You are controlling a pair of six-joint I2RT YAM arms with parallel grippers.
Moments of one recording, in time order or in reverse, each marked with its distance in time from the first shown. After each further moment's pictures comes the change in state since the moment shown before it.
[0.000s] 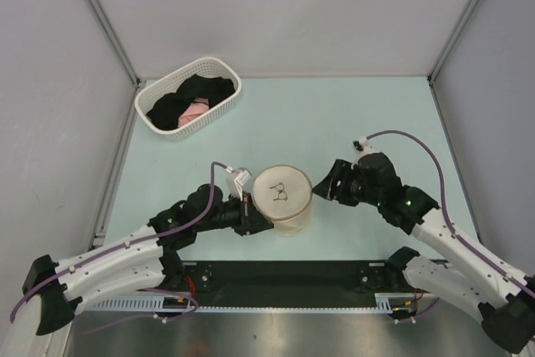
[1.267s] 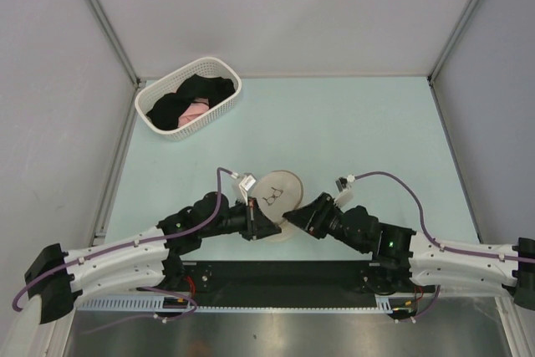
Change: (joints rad) left arm -0.088 0.055 -0.071 0.186 -0.051 -0.114; right arm 0.610 -0.117 -0.370 0.616 0.446 0.543
